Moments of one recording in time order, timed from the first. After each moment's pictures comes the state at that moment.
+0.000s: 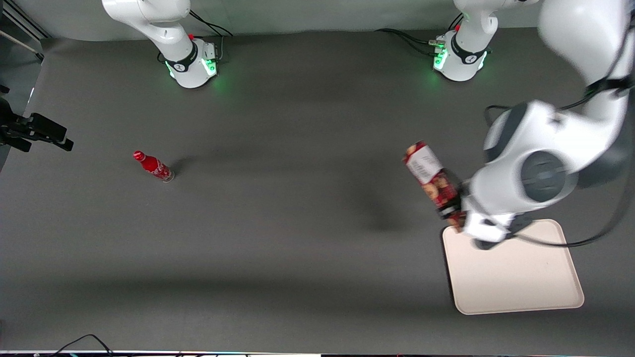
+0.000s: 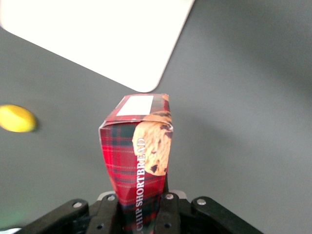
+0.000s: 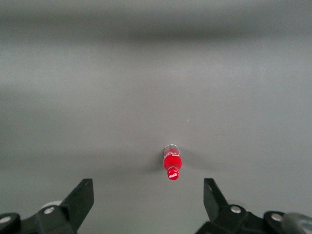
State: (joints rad) arm 0.10 0.54 -0.54 -1.22 0.22 1.53 -0.90
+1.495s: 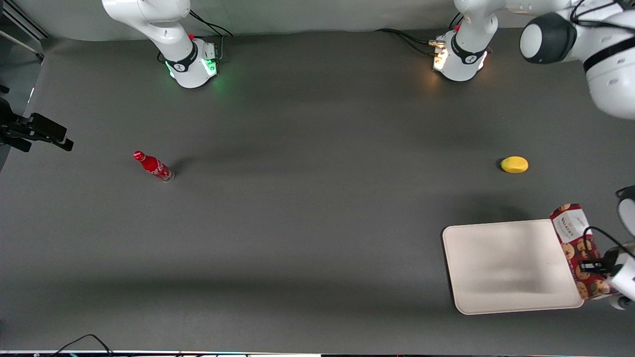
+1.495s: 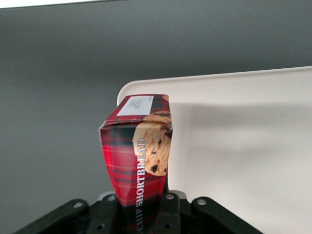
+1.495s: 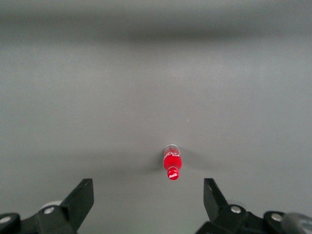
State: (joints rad) arm 0.17 0.92 0.00 -0.92 0.14 1.90 0.12
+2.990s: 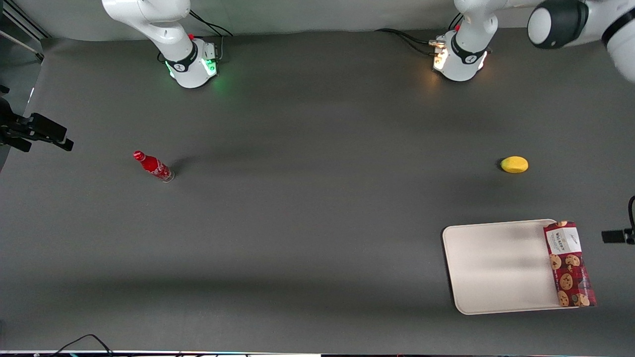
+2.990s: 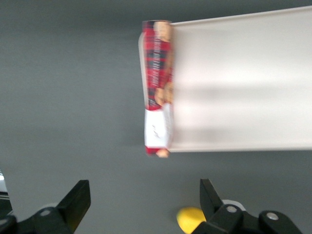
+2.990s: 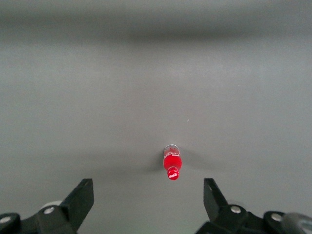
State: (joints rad) arm 0.16 0.76 0.04 -0.86 0.13 1.53 0.20
